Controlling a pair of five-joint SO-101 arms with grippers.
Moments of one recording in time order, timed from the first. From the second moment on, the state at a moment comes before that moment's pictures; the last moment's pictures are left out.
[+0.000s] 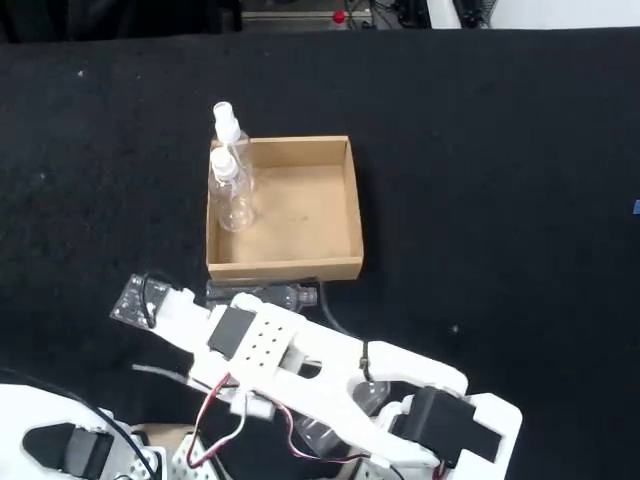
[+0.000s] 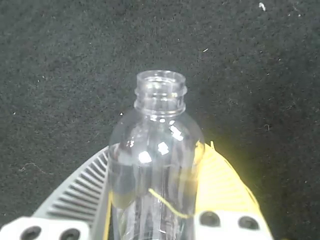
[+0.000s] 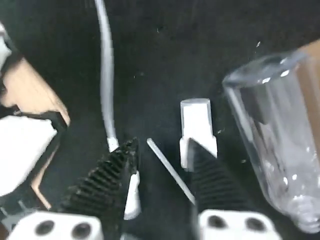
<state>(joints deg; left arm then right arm) -80.4 39.8 -42.5 75.1 -19.1 -63.9 -7.4 35.7 61.9 3.5</state>
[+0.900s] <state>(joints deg) -80.4 39.8 -42.5 74.9 -19.1 -72.9 -17.6 45.5 66.0 2.3</state>
